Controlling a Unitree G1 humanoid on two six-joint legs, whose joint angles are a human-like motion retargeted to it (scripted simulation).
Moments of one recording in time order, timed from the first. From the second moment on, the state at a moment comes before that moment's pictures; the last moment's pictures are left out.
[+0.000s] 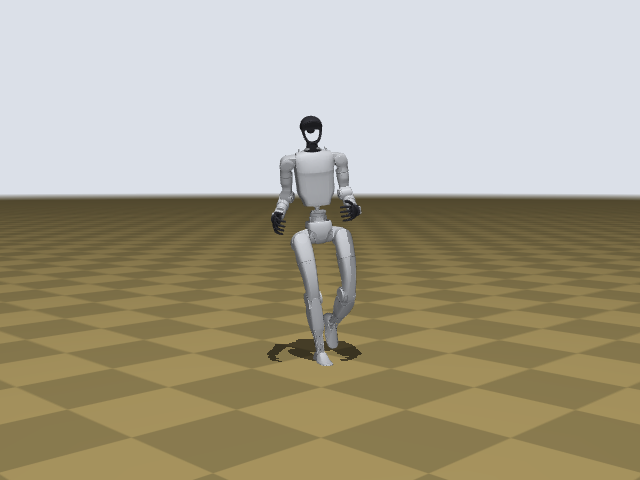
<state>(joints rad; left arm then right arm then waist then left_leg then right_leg) 0.08 0.08 -0.01 0.54 -0.06 -0.66 -0.47 0.38 -0.03 -0.36 0.32 -0.15 -0.52 0.22 -0.11 0.00 -0.07 -0.20 0.02 0.13 1.00 0.41 -0.09 -0.27 0.08 0.00 0.27 -0.09 -0.22</state>
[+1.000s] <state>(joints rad) 0.35 -0.11 0.12 0.57 -0.12 -0.64 -0.43 0.28 0.01 -0.29 0.22 -0.16 -0.64 0.02 0.00 -0.07 -0.05 -0.48 0.03 0.19 0.71 0.15 0.05 -0.11 0.11 0.09 0.16 0.11 -0.25</state>
